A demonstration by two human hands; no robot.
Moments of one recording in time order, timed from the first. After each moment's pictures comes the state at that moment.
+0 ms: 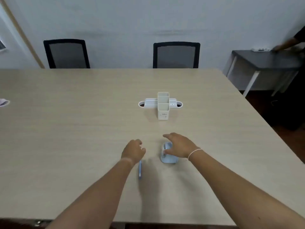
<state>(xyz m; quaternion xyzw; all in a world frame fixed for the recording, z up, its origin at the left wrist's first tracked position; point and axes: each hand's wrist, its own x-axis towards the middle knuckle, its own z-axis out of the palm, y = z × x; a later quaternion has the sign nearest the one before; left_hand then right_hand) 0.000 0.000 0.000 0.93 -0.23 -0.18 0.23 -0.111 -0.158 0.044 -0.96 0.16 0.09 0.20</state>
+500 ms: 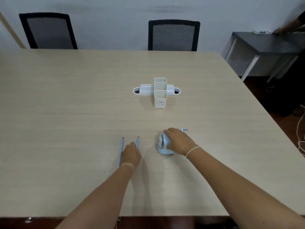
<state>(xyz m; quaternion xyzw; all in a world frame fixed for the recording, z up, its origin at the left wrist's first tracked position) -0.011 0.001 -0.060 0.95 -0.17 -0.18 0.20 -0.102 -0.164 0.010 -0.96 0.19 0.11 0.17</state>
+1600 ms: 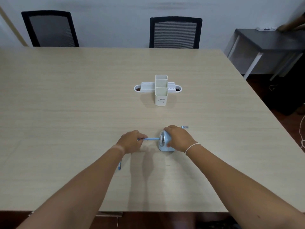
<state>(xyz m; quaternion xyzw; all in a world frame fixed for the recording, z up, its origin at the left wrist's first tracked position) 0.020 0.002 -0.013 0.88 -0.39 -0.24 0.14 -0.103 -0.163 0.012 -0.96 0.18 0.09 0.19</state>
